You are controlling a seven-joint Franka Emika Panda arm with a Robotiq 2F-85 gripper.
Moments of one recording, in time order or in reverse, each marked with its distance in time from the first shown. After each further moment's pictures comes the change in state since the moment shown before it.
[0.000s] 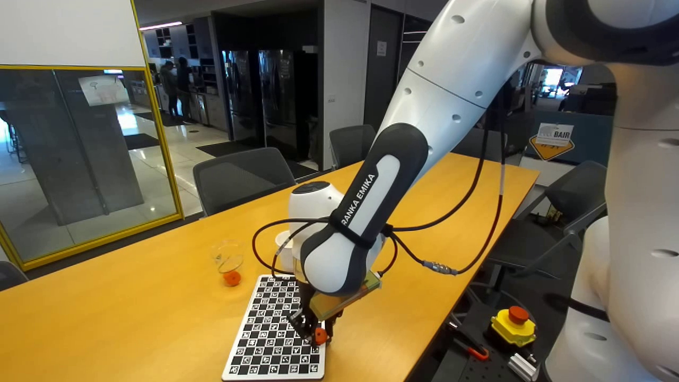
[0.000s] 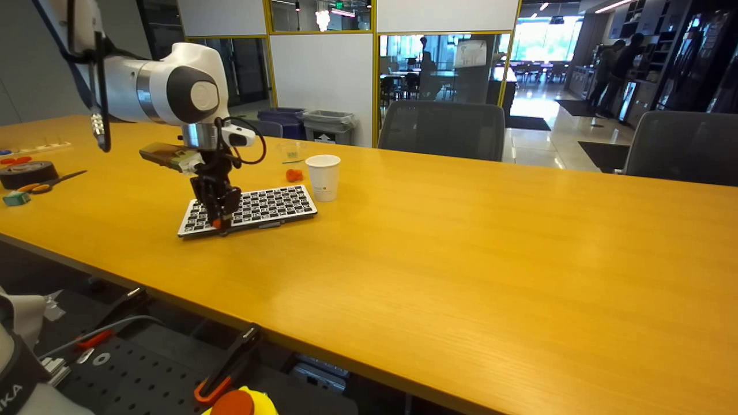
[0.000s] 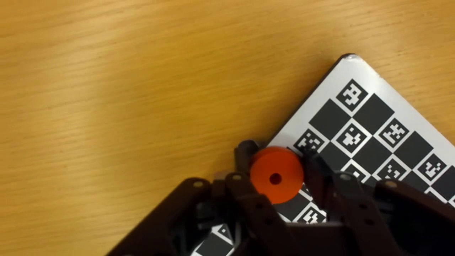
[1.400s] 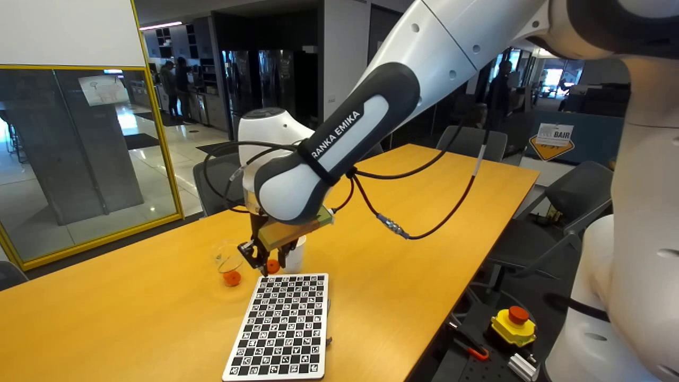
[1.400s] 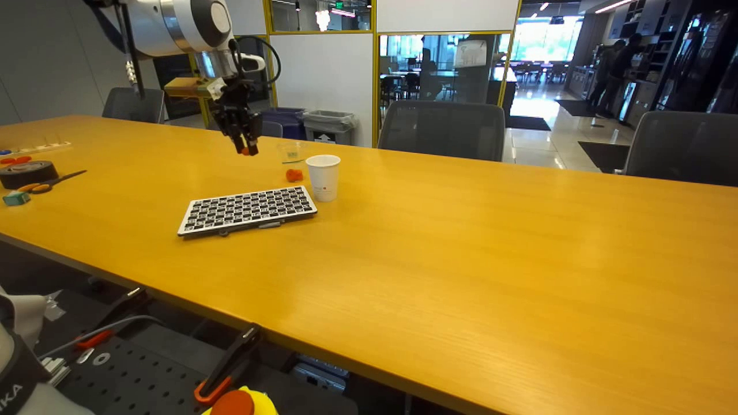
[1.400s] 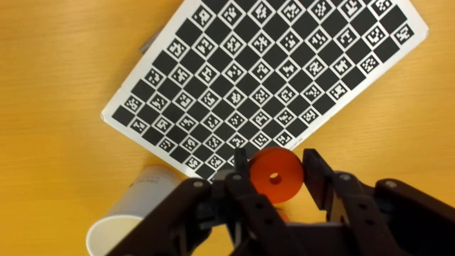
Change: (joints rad) arm 0.007 -0.039 -0.017 0.331 -0.217 -0.201 0.098
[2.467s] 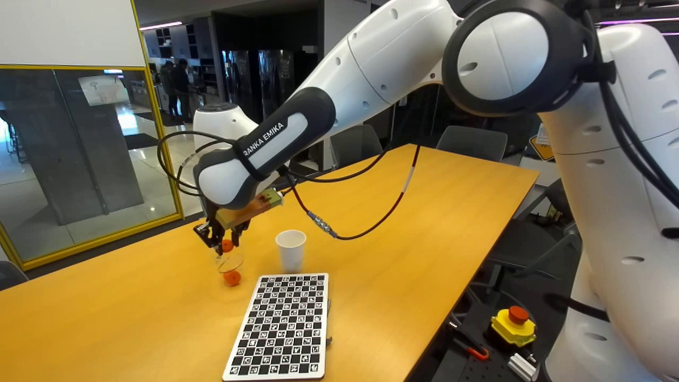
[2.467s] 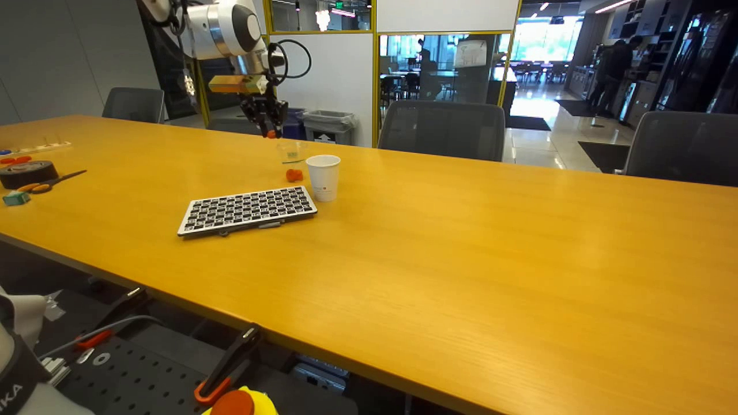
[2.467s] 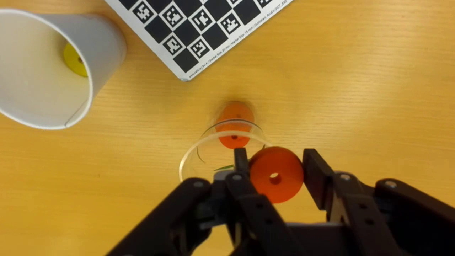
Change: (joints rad) arm 0.001 0.330 -0.014 0.483 0.000 -0.052 -0.211
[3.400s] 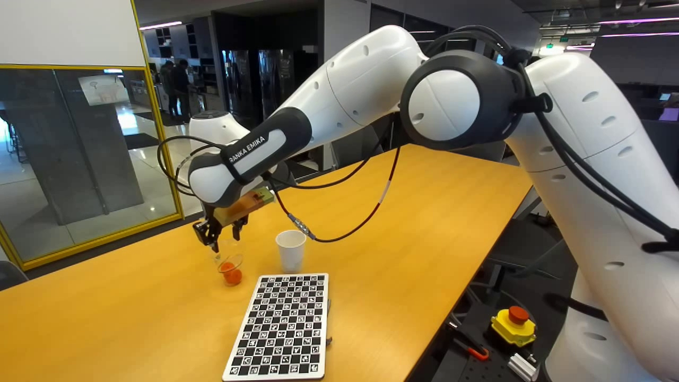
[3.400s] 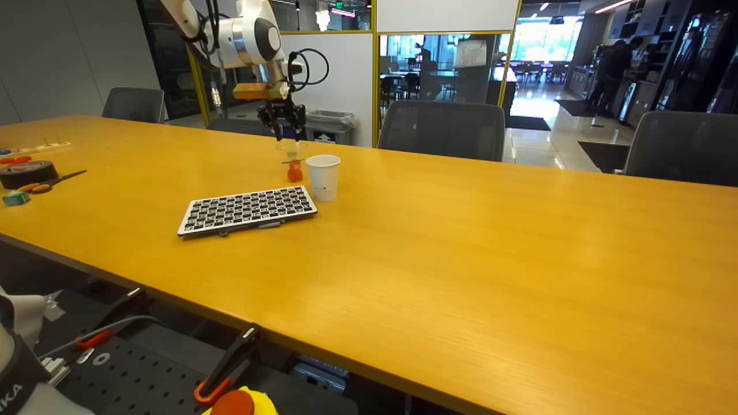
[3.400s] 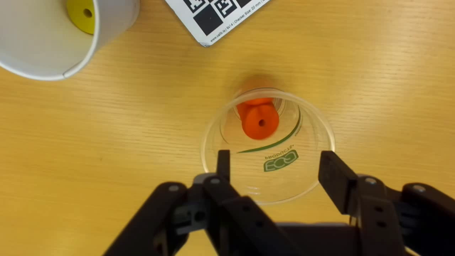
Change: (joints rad) arm -0.016 0.174 -0.021 0.243 0.010 -0.099 -0.078
